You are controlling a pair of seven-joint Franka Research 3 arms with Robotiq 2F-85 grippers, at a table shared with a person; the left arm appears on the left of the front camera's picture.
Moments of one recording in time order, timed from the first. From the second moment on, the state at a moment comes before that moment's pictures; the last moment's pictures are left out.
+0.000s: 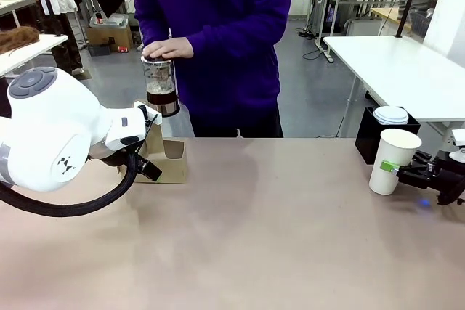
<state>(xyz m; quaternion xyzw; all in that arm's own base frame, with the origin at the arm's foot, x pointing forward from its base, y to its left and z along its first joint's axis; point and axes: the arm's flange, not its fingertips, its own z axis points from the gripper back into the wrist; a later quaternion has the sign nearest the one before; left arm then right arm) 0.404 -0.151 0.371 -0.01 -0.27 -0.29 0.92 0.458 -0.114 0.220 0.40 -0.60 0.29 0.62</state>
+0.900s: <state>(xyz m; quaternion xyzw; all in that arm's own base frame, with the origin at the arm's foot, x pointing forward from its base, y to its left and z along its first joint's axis) 0.404 -0.151 0.370 -0.01 -0.27 -0.29 0.92 0.451 -0.098 0.265 0.40 -0.63 0.28 0.61</state>
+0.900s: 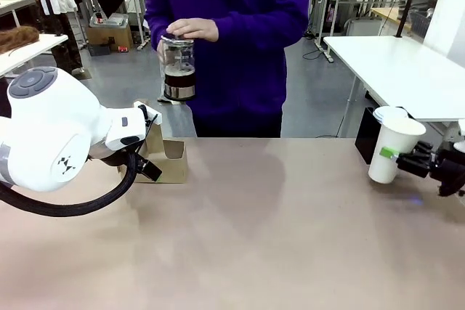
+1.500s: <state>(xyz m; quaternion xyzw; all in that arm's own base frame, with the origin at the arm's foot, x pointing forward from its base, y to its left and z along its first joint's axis) 0.404 -0.151 0.370 -0.01 -0.27 -0.29 0.92 0.513 0.083 0.332 0.41 -0.61 0.27 0.63</state>
